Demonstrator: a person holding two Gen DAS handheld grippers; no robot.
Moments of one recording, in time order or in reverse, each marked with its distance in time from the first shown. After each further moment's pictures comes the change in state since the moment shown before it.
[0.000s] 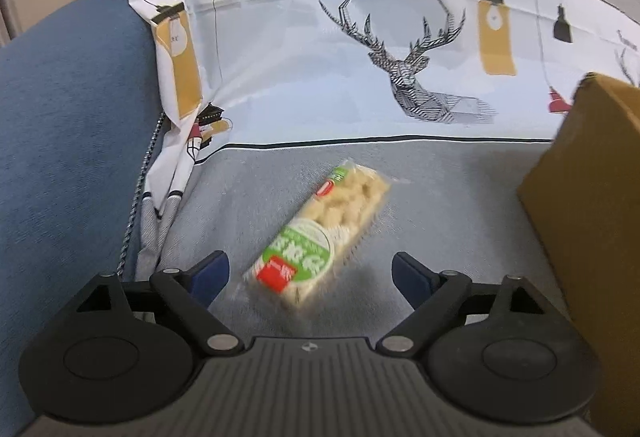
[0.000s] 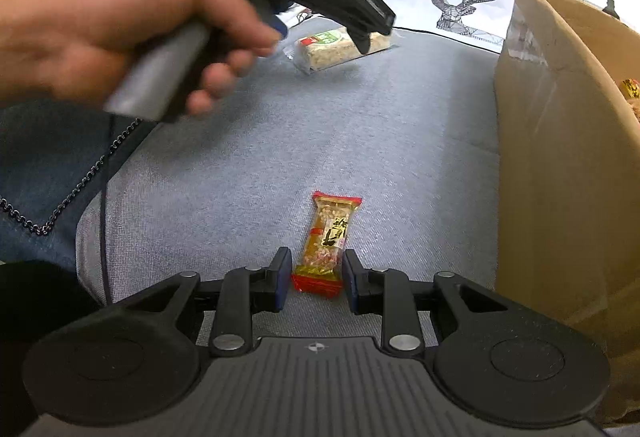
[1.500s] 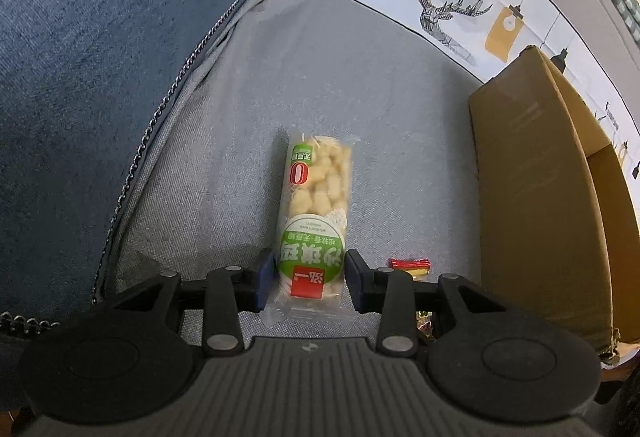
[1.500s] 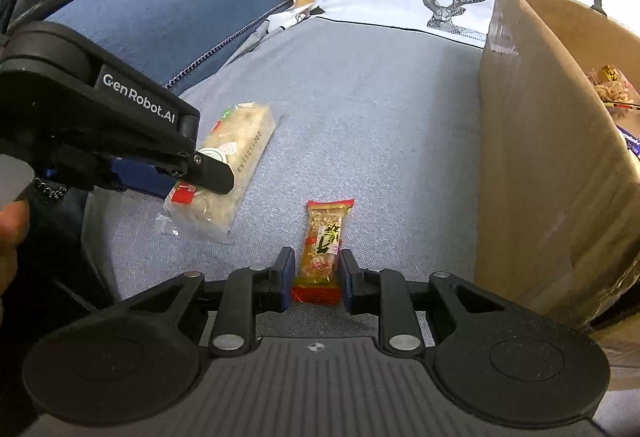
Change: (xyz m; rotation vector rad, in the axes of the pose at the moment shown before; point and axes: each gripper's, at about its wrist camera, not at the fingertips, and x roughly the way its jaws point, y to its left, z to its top) left arm -0.153 0.021 -0.154 -0.480 0.224 -0.134; right arm -0.032 -0.001 -0.019 -0.001 -0.012 -0.001
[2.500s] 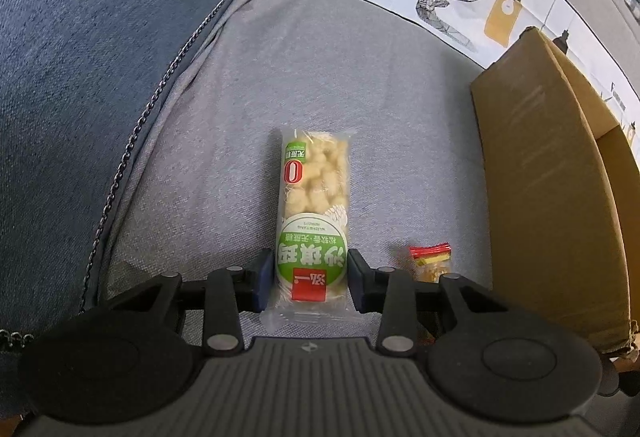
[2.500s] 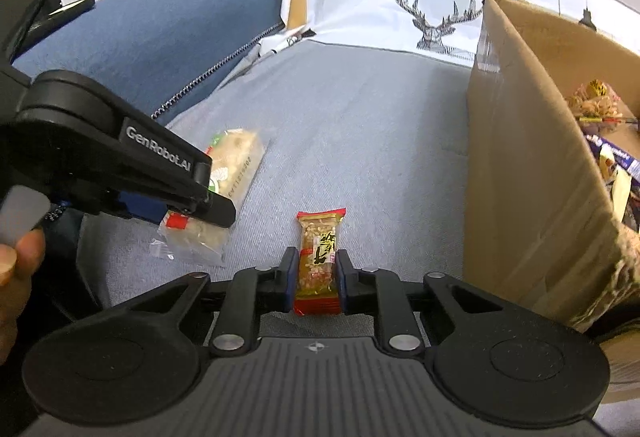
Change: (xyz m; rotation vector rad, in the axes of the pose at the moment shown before) left arm 0.008 -0.015 0.003 0.059 0.001 0.033; right arm -0.011 0.002 0.001 0.007 -0.073 -0.020
